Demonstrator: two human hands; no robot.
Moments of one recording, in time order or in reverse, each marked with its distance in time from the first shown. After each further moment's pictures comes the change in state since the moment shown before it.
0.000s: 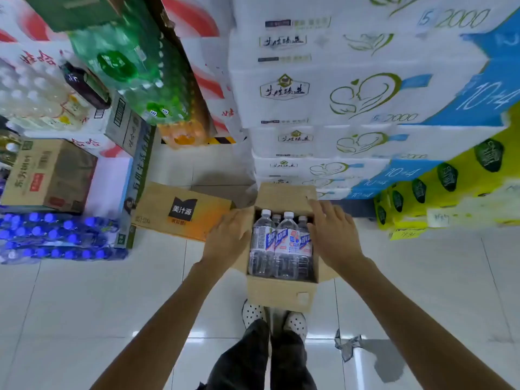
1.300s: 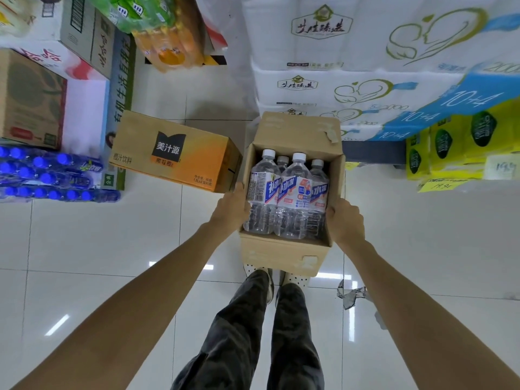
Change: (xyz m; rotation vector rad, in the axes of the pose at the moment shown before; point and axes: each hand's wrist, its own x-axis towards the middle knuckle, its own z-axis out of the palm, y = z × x) left_hand 0.020 -0.052 0.143 -0.076 -0.453 -0.375; right_hand -0.006 0.035 0.176 0.397 -0.380 0.525
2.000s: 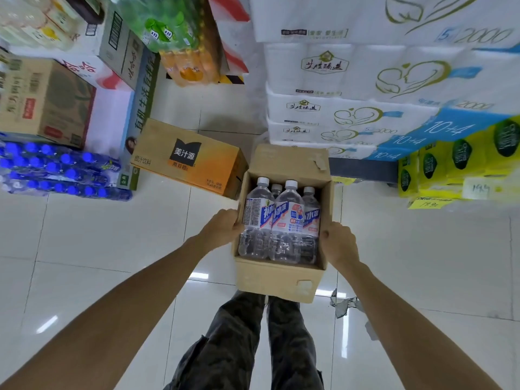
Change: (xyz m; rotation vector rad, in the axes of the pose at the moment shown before) left_hand -0.073 -0.028 -0.023 -0.064 -0.135 -0.015; right_hand -0.070 -0.006 -0.026 -0.073 -0.068 -0.074
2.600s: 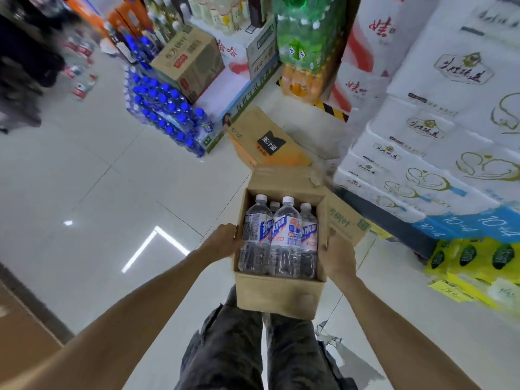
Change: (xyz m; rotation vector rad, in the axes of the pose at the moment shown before) left_hand -0.220 -0.062 0.033 -0.456 0.209 -0.282; right_hand -0.131 -0.077 -0.009 -0.252 -0.001 -0.380
